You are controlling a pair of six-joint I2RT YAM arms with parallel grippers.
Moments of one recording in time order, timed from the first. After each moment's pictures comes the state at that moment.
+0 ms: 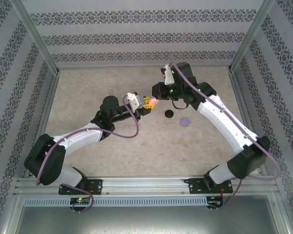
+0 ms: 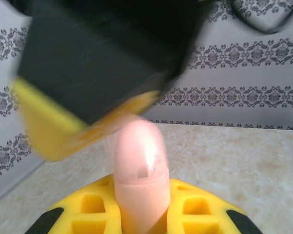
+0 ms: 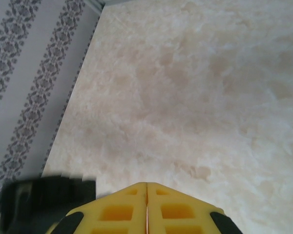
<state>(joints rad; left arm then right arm) -0.59 1.45 0.81 0.64 0.56 0.16 0.53 1.46 1.50 -0.71 -0.33 0.53</state>
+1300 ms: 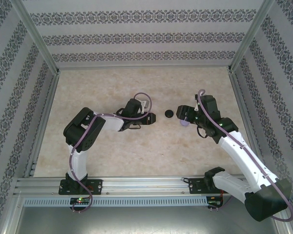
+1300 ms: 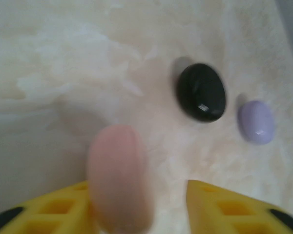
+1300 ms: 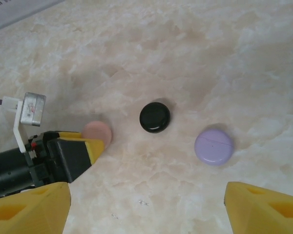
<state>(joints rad) -0.58 1.99 1.02 0.30 0.35 -0.59 0.35 1.00 0.89 -0.62 -0.01 0.54</state>
